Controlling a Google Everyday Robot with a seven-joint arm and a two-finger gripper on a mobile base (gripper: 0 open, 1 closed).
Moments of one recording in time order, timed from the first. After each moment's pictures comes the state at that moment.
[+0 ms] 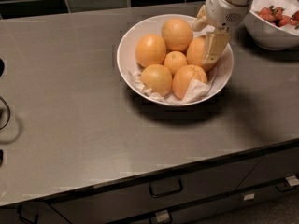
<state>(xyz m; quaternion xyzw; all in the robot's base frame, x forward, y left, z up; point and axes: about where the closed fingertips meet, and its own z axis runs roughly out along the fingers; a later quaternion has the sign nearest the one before) 0.631 -0.156 0.947 -0.73 0.65 -0.07 0.20</state>
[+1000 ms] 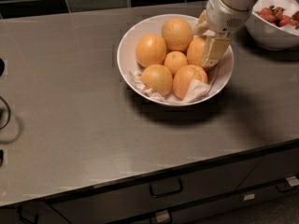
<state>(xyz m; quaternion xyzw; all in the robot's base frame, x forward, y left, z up) 0.619 -0.160 0.939 -0.73 0.66 -0.06 0.19</state>
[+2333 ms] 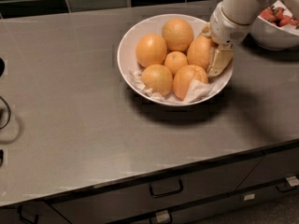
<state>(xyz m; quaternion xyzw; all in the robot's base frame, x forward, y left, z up) 0.624 -0.178 0.903 -0.73 0.66 -0.04 0.17</state>
